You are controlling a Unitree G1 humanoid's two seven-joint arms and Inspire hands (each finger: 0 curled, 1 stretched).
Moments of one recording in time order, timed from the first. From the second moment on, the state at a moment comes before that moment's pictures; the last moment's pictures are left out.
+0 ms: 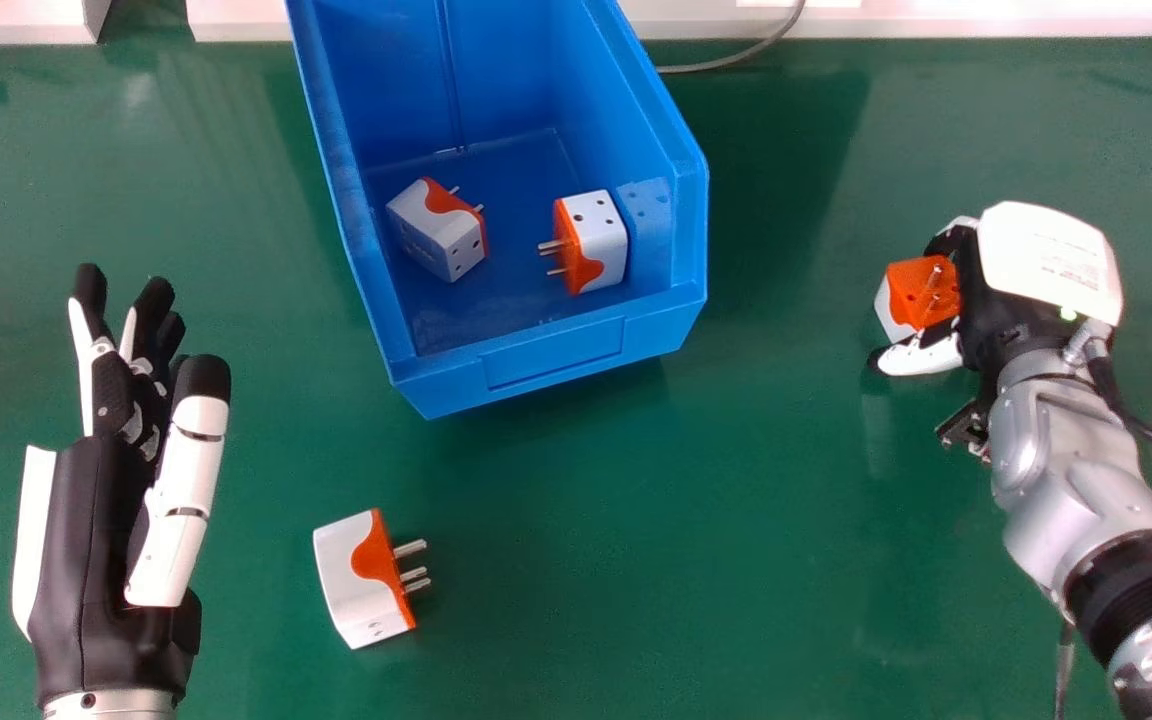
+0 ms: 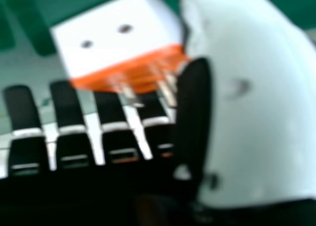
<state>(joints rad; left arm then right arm) 0.38 0.07 0.20 -0.12 -0.16 -0.45 -0.14 -0.69 -0.35 0.35 0.97 -0.71 0.23 -0.29</state>
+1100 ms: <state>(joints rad) 0.42 0.07 0.22 -0.20 -0.17 -0.39 -0.14 -0.72 -0.35 0.31 1.08 -0.56 0.07 -0.35</state>
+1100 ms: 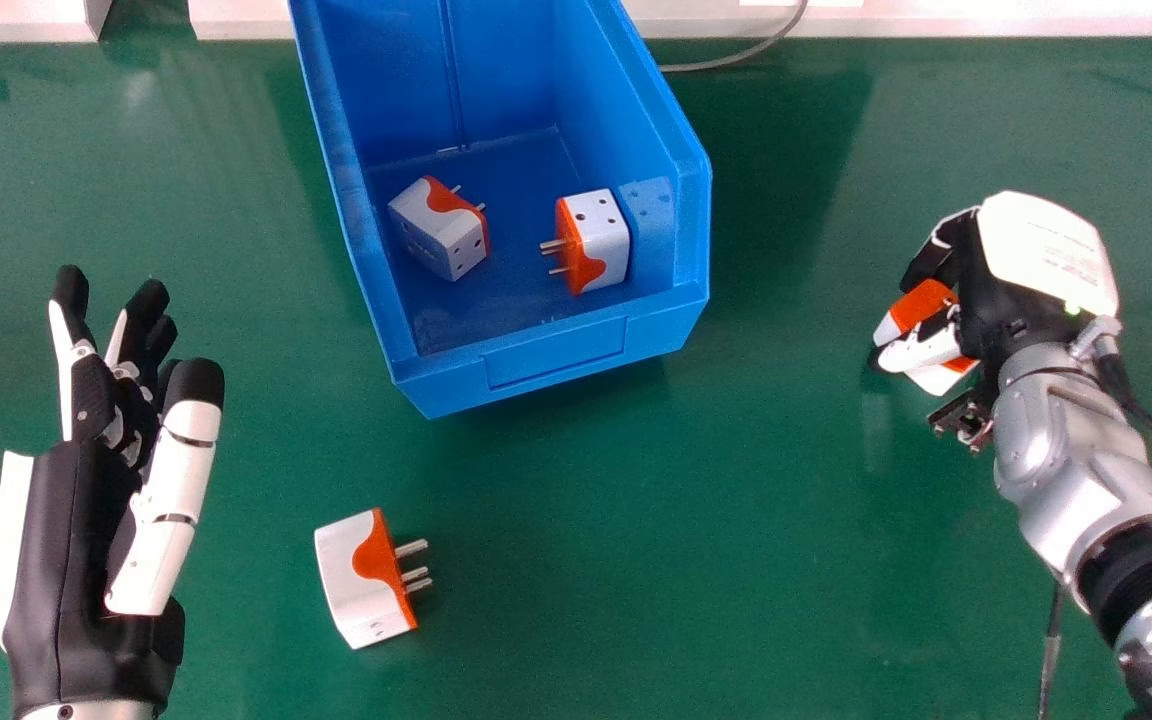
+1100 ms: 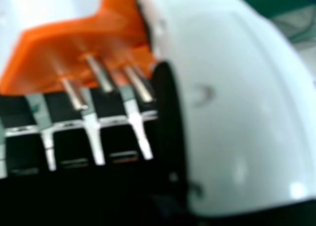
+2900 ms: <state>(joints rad) 0.39 0.07 0.22 -0.19 -0.16 -0.38 -0.13 -0.54 -0.29 0.13 0.75 -0.41 0.11 -0.42</state>
